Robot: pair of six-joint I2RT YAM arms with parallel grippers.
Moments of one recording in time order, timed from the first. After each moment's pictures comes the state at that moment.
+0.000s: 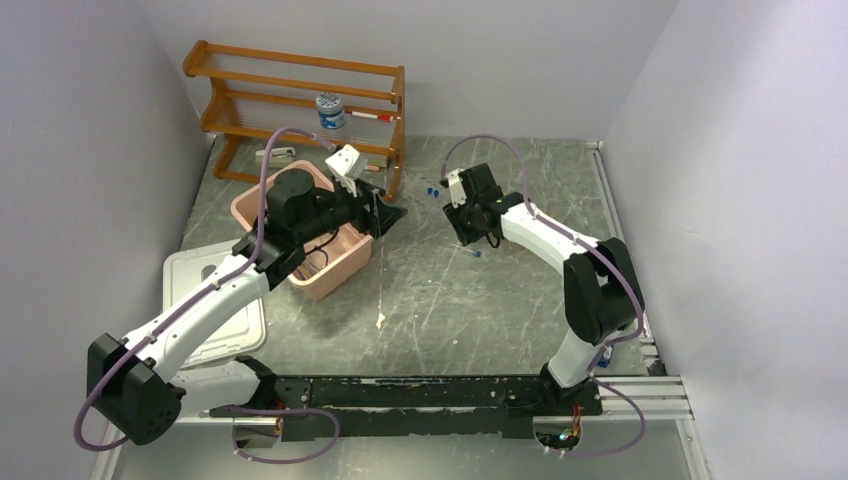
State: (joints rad) left arm -0.59 1.15 0.97 0.08 0.34 -0.19; right arm 0.47 1.69 1.19 -0.46 0.00 -0.14
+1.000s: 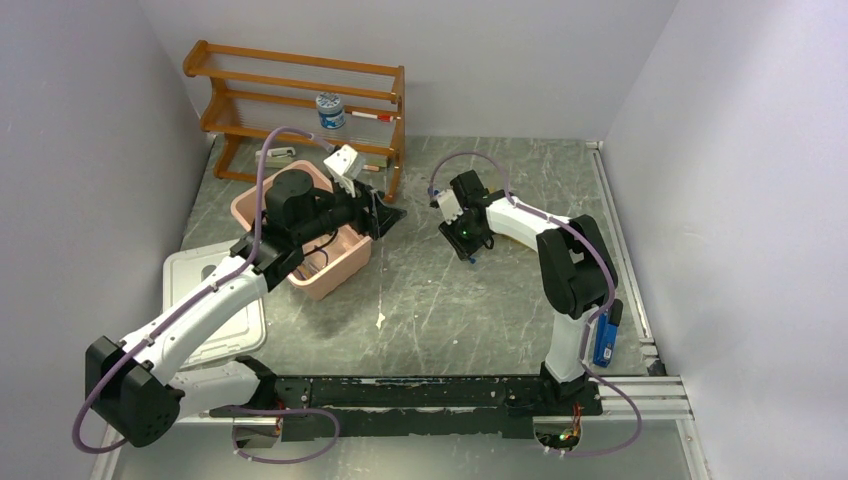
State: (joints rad) left arm -0.59 1.15 0.97 0.05 0.34 -0.21; right arm 0.45 1.91 1.27 -0.58 -0.09 -0.32
